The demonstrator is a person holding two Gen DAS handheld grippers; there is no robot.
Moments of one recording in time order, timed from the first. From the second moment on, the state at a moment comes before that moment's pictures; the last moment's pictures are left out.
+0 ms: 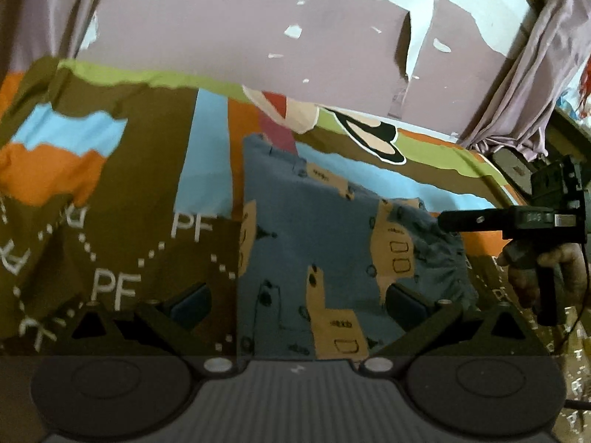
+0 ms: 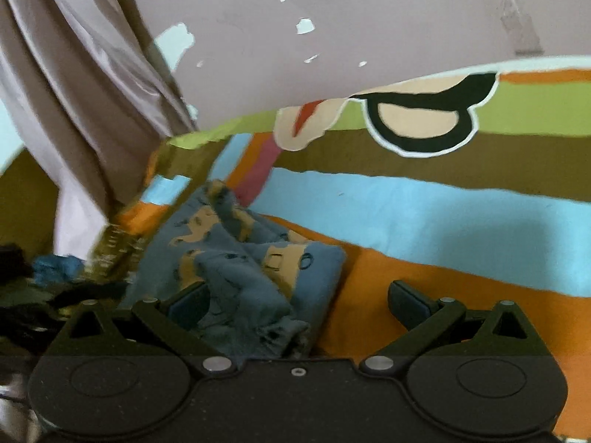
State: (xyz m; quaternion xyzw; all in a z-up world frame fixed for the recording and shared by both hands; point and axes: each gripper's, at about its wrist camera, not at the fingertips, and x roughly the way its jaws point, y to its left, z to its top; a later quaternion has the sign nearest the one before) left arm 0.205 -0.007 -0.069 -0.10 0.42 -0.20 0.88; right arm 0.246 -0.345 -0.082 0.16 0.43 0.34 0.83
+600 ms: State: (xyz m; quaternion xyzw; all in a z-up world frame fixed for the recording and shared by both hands) left arm 0.207 -0.002 -0.085 -0.13 0.44 -0.21 0.87; right arm 0.249 -0.341 -0.091 0.20 0.43 0.38 0.79
